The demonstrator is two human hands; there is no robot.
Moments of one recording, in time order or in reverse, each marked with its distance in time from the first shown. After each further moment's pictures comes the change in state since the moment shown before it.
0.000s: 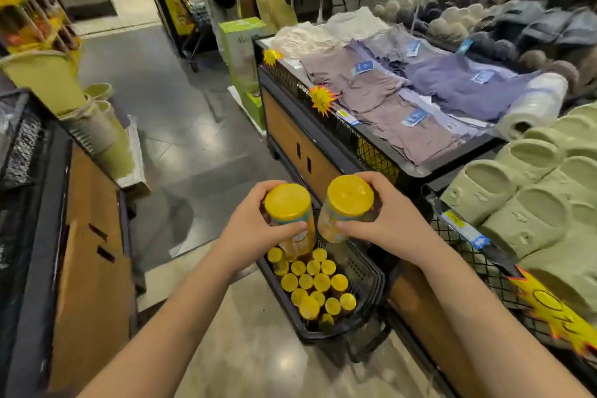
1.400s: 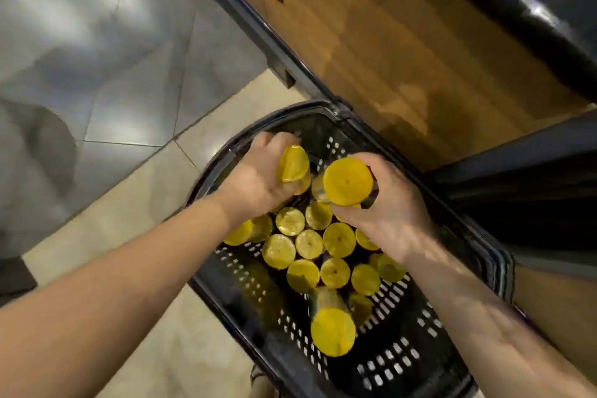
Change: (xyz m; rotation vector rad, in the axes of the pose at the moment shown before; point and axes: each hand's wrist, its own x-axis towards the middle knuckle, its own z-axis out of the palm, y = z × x) left_hand 0.355 -0.522 0.190 0.542 -0.555 -0.070; right_hand 0.227 0.503 0.259 -0.165 0.102 0.528
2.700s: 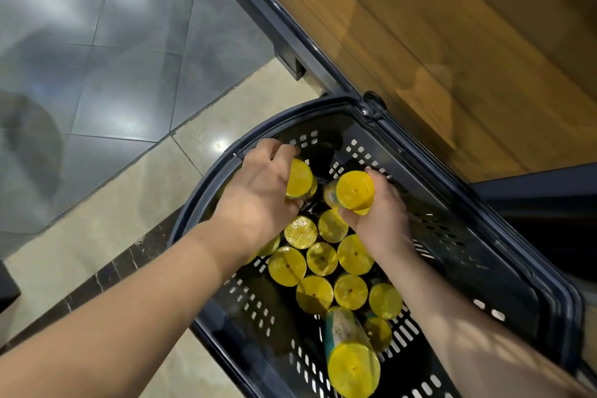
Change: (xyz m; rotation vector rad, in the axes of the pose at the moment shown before) left_hand 0.010 -0.029 0.018 0.172 0.108 -0.041; right_hand 0.053 0.053 0.094 -0.096 0.026 0.283
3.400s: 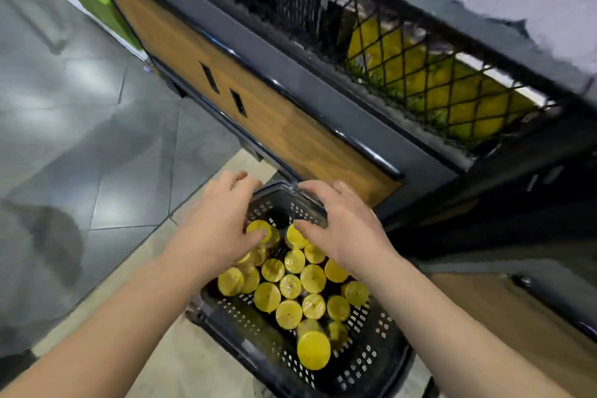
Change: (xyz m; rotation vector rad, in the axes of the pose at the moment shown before) left_hand -0.075 0.129 -0.199 0.177 0.011 0.180; right_hand -0.143 -0.141 -0.241 -0.147 0.000 -0.385
